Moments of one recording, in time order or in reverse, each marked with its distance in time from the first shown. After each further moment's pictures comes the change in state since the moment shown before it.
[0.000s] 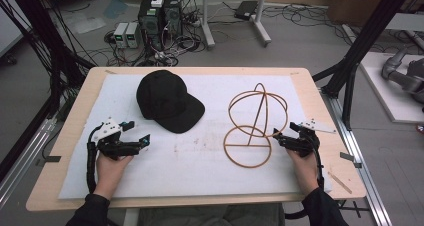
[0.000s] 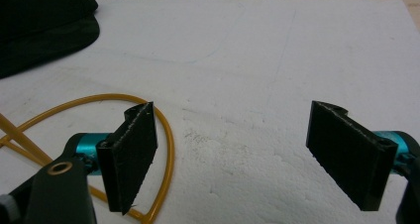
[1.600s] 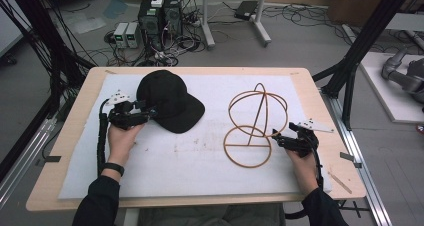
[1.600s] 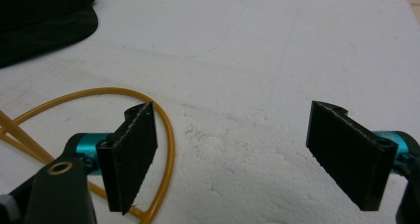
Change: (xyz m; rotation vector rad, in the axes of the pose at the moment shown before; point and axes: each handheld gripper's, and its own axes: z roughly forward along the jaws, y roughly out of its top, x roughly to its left) left arm 0.030 0.055 0.052 0.006 0.021 -0.114; right arm 0.002 0.000 0.002 0.022 -0.006 -0.024
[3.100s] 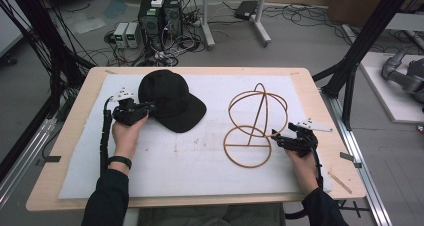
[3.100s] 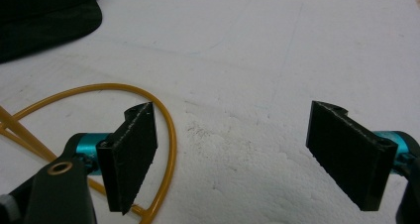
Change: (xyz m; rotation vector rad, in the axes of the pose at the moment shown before) left arm 0.003 0.003 0.012 -0.003 -0.074 -0.025; right arm 0.000 0.000 0.002 0.014 0.006 -0.013
